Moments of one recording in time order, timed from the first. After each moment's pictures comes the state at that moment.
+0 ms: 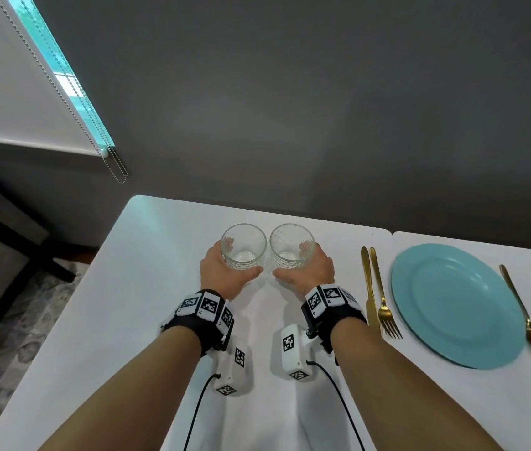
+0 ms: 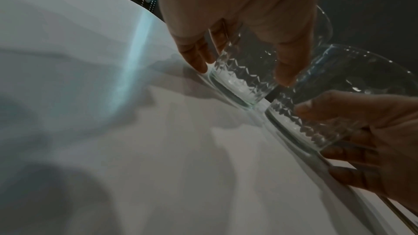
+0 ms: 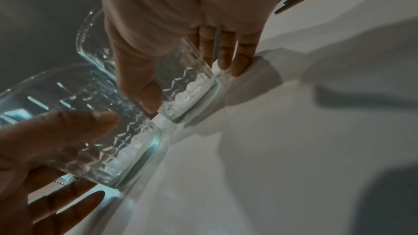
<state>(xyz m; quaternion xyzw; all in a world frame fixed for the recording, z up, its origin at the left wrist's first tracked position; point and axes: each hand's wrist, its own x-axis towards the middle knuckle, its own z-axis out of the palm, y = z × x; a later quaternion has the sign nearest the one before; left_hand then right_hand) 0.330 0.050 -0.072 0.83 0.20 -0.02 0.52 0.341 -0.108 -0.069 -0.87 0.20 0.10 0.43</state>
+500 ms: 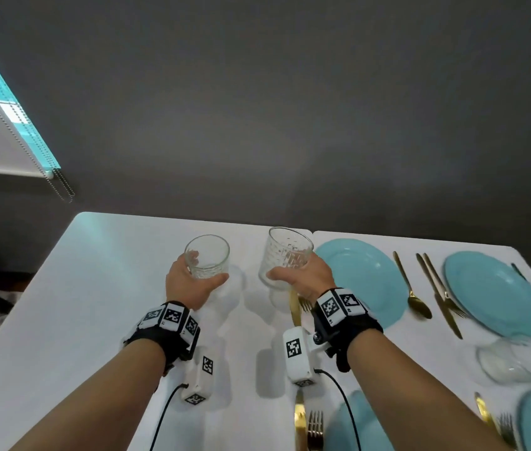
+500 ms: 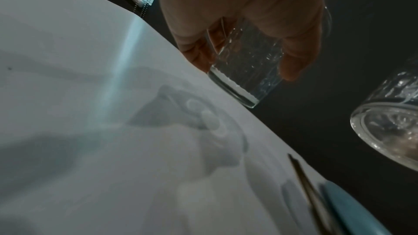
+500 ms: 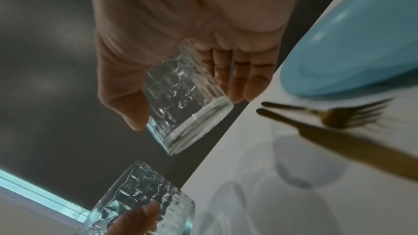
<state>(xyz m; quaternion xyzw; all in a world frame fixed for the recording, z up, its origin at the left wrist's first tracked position) 0.280 -0.004 -0.033 0.83 0.18 -0.02 0.52 0.269 -0.215 0.016 -0.85 0.22 0.11 0.47</state>
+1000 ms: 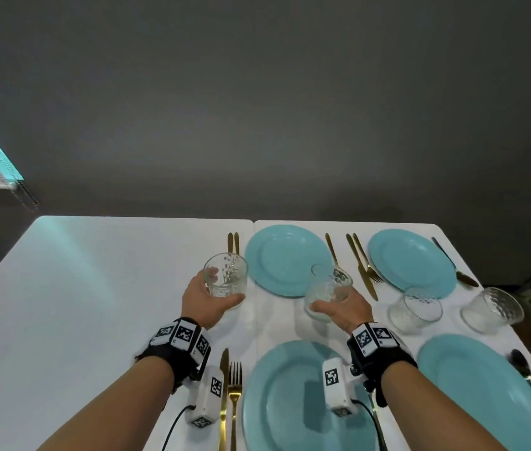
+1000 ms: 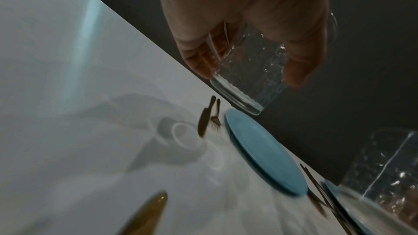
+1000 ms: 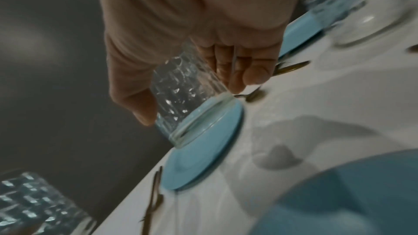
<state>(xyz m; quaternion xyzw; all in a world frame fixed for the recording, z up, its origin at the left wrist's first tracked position) 0.160 -0.156 0.006 0.83 0.11 -0.07 0.54 0.120 -0.409 0.010 -0.82 0.33 0.10 0.45</state>
